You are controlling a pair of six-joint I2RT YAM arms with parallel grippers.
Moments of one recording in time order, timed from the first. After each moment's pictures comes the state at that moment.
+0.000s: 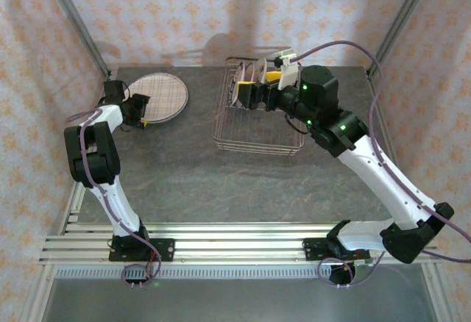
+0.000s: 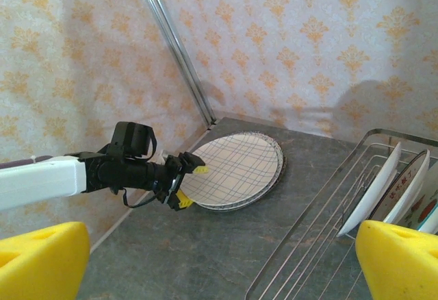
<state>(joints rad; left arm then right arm) 0.30 1.97 1.35 -0.31 0.34 -1.14 0.65 1.26 1.48 -0.39 -0.12 0.30</state>
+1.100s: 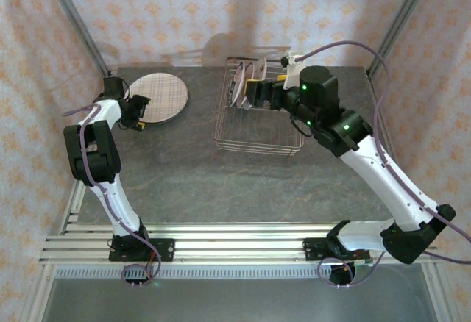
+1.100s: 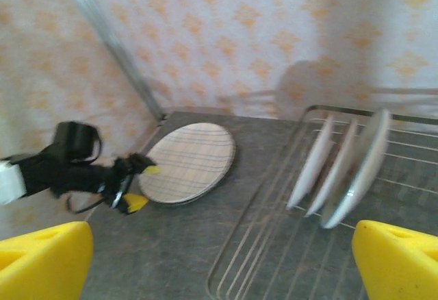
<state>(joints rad) 0.30 1.98 1.44 -0.51 0.31 -1.09 0.65 1.28 1.54 -0.54 0.09 0.36</state>
